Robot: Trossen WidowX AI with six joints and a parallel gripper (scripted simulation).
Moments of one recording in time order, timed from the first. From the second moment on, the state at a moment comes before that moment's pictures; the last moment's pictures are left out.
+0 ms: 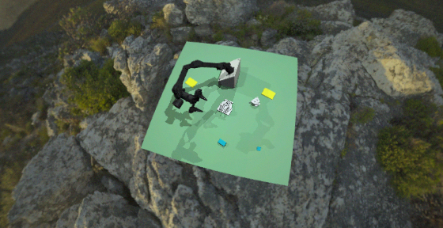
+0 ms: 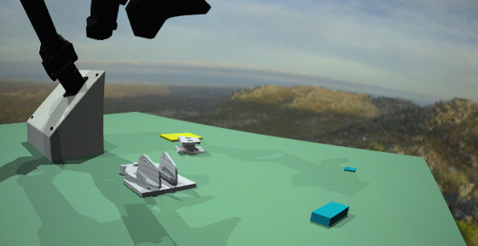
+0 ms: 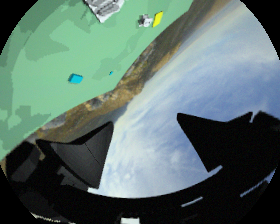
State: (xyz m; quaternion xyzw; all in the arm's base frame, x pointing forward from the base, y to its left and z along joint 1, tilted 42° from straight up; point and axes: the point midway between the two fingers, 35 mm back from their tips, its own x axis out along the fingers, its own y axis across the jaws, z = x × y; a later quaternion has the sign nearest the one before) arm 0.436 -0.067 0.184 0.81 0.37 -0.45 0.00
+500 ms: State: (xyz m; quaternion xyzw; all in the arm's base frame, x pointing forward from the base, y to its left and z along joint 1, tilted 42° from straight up) arm 0.438 -0.041 0.155 0.78 0.44 -0.43 0.11
